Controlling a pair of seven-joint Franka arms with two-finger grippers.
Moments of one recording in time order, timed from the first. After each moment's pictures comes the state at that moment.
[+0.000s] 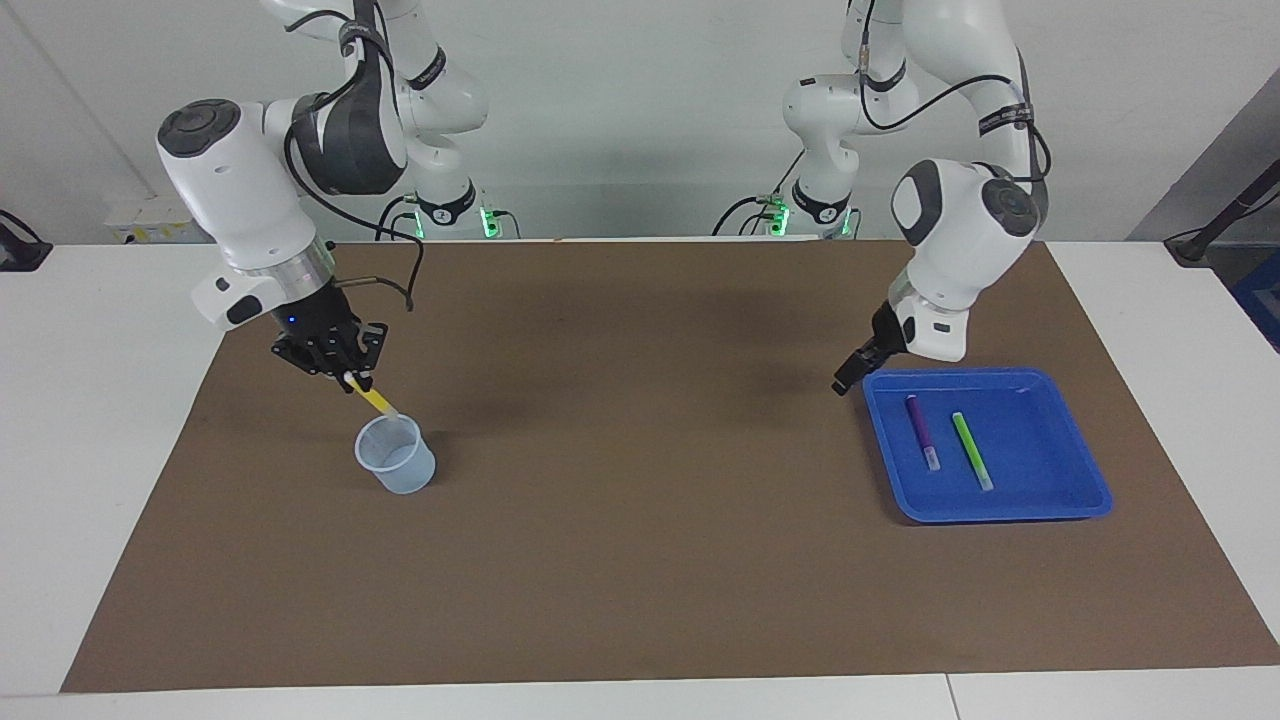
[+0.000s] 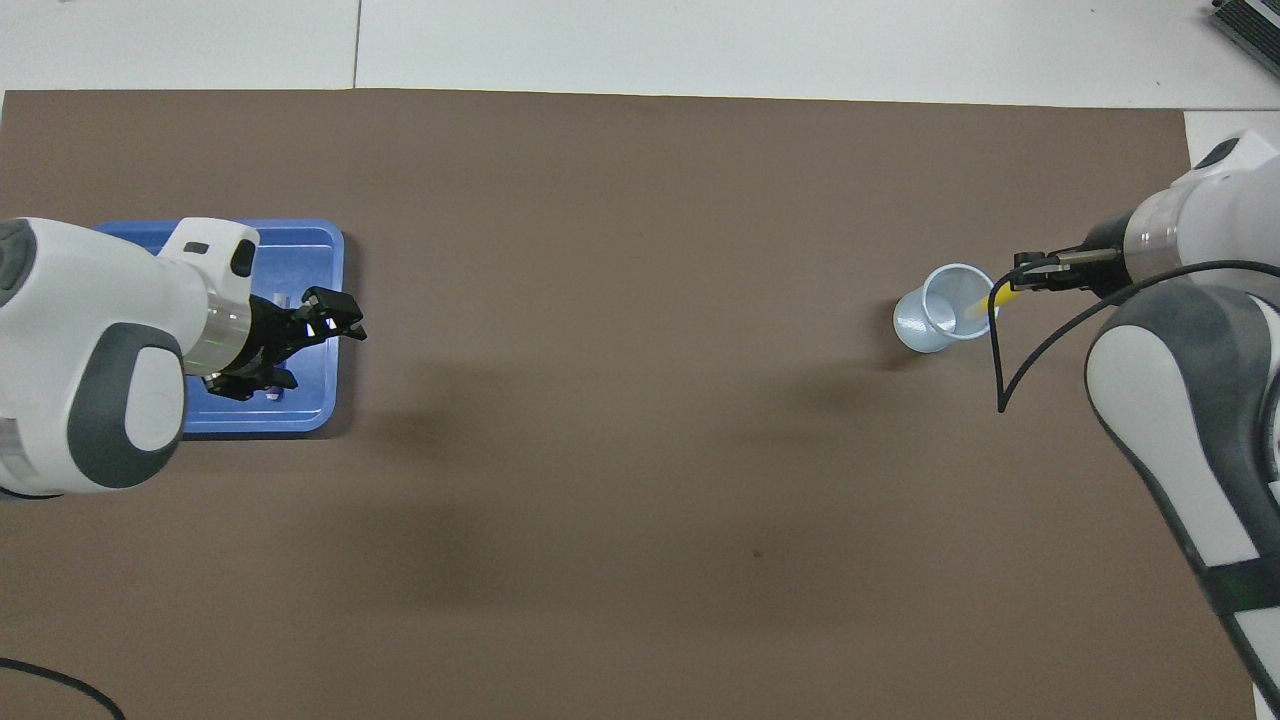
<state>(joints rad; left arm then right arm) 0.02 0.07 -0.13 -2.05 -0.22 2.13 -0.47 0.02 0.08 -0.01 -1.80 0.03 2.04 -0.02</state>
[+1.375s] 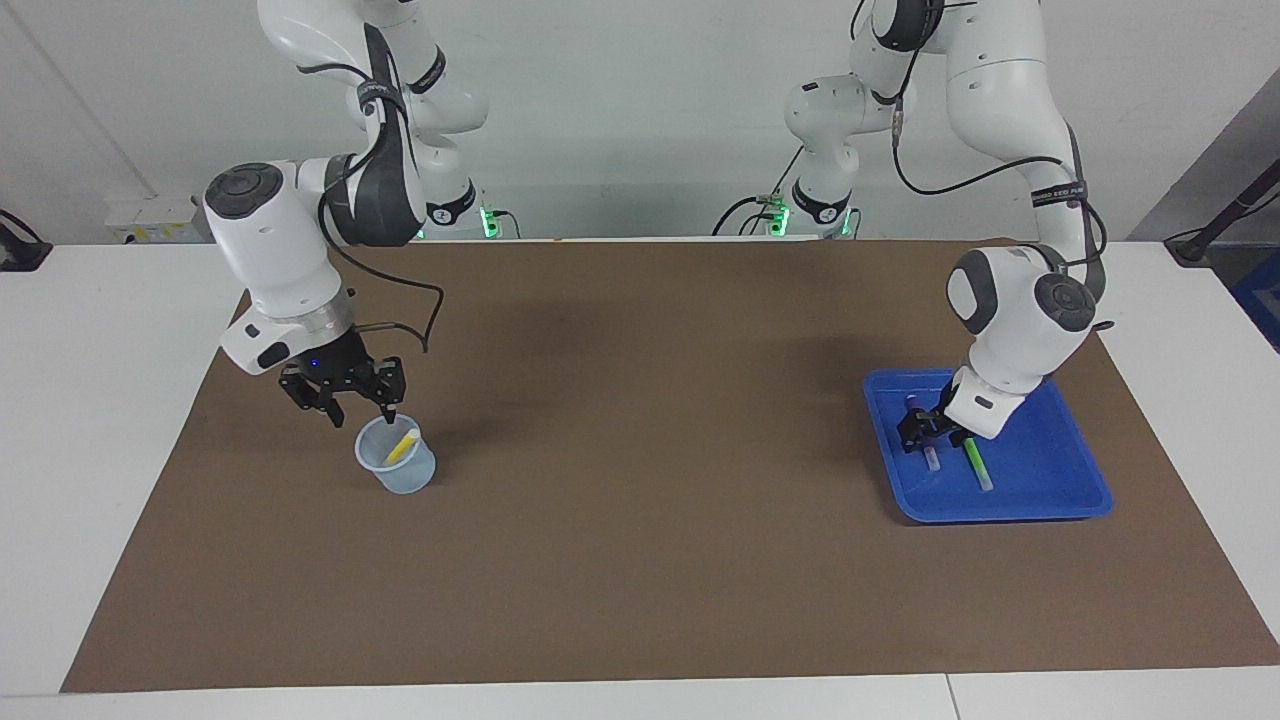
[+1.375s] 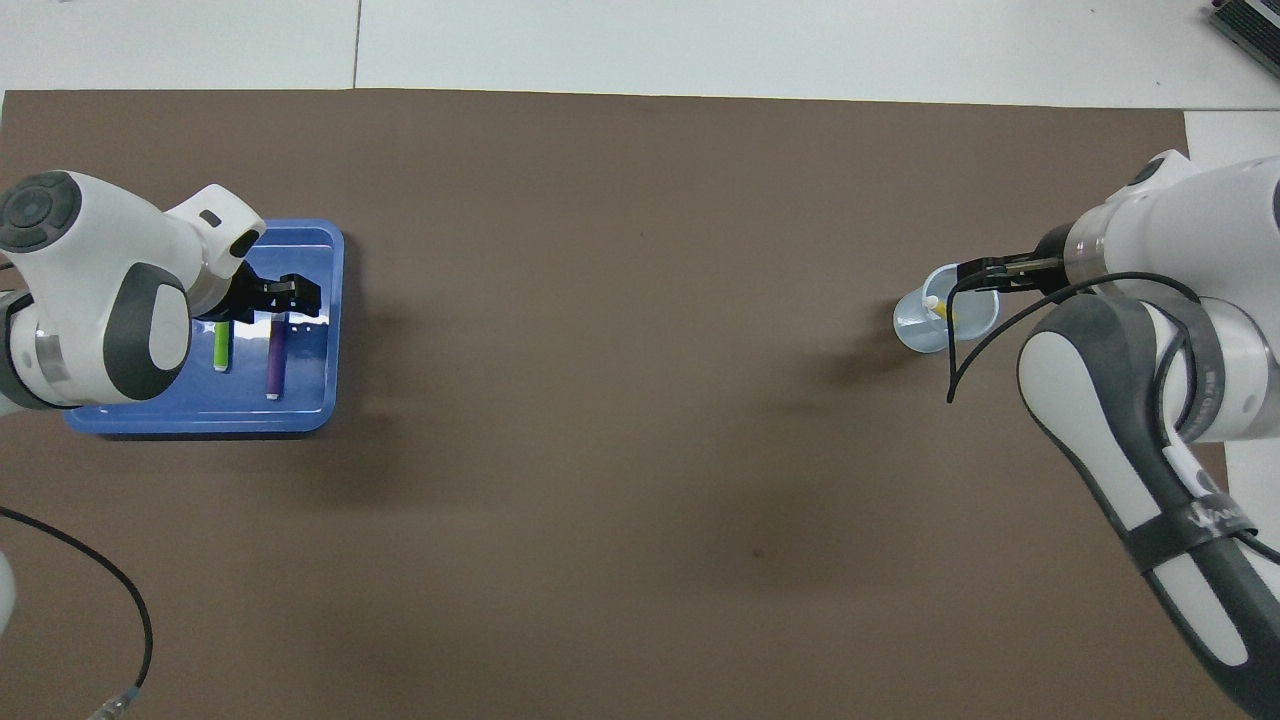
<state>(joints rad) 0.11 0.37 -0.15 -1.87 0.00 2.24 -0.06 0.02 0.15 0.00 -1.87 0.01 2.18 -0.02</state>
